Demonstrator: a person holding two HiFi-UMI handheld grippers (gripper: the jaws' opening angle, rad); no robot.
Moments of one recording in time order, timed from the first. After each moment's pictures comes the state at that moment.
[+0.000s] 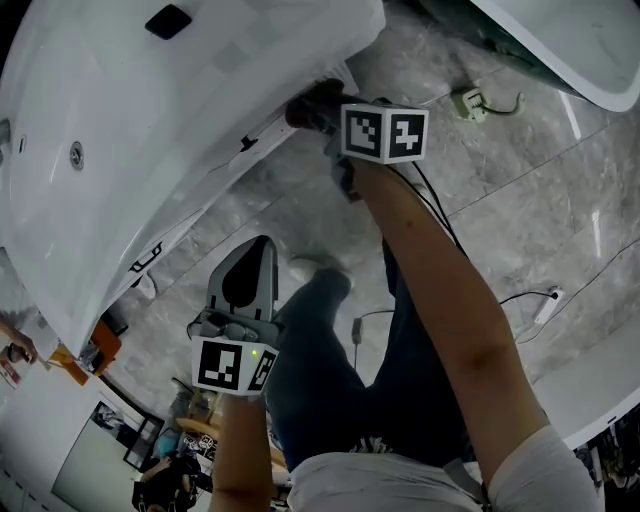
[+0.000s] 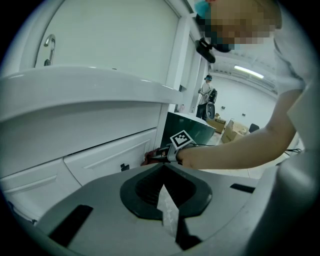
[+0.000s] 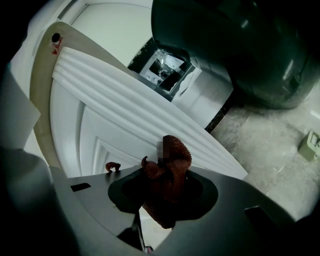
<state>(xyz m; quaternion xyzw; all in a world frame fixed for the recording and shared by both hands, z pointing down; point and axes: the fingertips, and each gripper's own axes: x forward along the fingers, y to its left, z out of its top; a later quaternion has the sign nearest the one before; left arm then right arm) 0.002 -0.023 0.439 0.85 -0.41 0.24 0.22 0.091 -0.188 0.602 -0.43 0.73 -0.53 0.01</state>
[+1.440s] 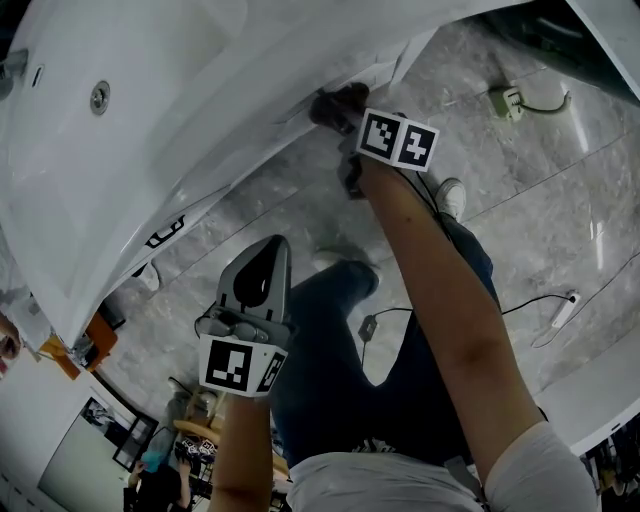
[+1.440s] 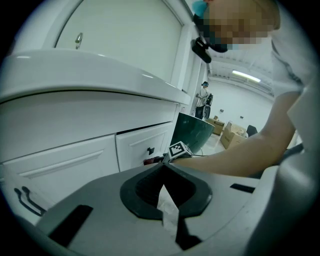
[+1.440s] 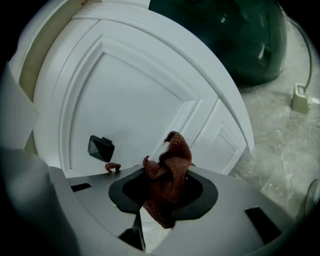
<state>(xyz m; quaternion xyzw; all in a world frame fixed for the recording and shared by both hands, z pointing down) -0.114 0.017 0.461 0.86 -0.41 0.22 0.22 -0.013 -0.149 0.668 -0.49 0.67 -0.56 0.05</state>
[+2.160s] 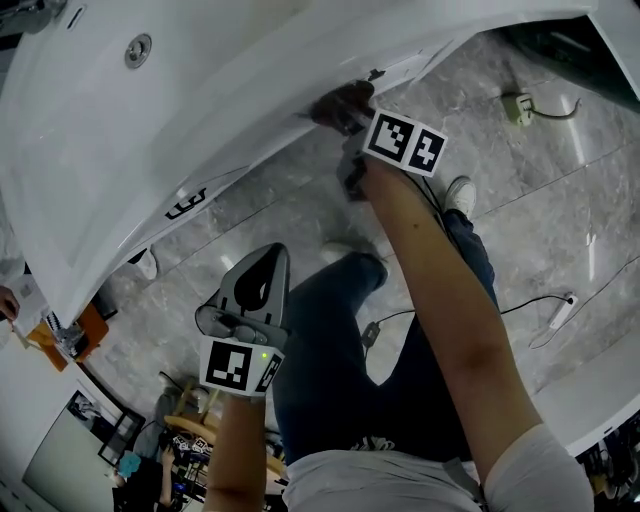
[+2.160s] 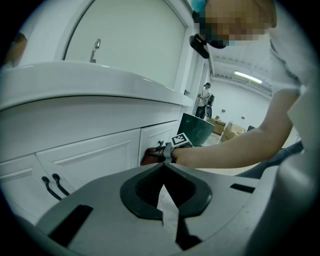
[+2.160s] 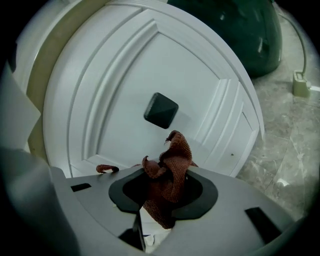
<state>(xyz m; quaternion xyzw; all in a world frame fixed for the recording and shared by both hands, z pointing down) -0.195 0.058 0.454 0.85 -0.42 0.22 0.23 -0.083 -0.132 0.628 -0.48 0.67 -0.56 0.09</state>
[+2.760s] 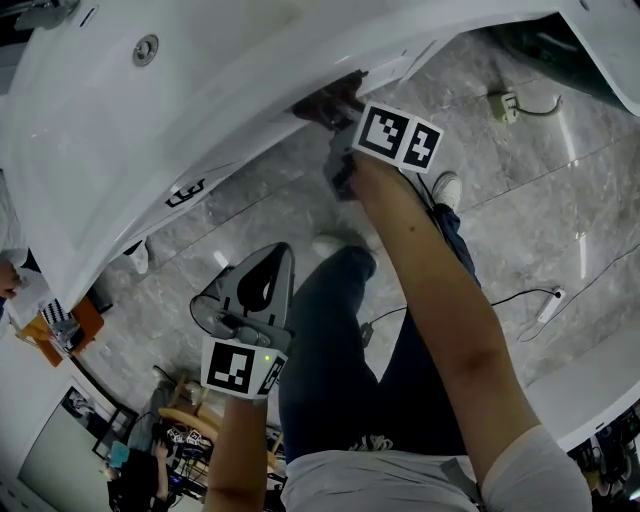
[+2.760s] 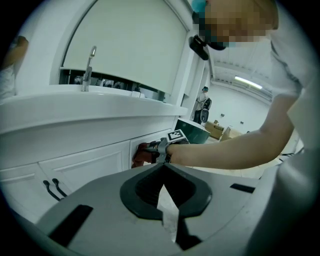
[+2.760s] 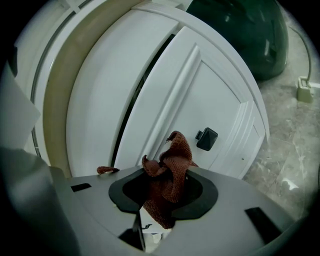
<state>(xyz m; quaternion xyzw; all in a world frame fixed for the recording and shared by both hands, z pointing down) -0.166 0.069 0.407 0.85 -0.41 0.20 0.24 -0.083 -0.133 0.552 -0.45 0.68 -0.56 0.11</state>
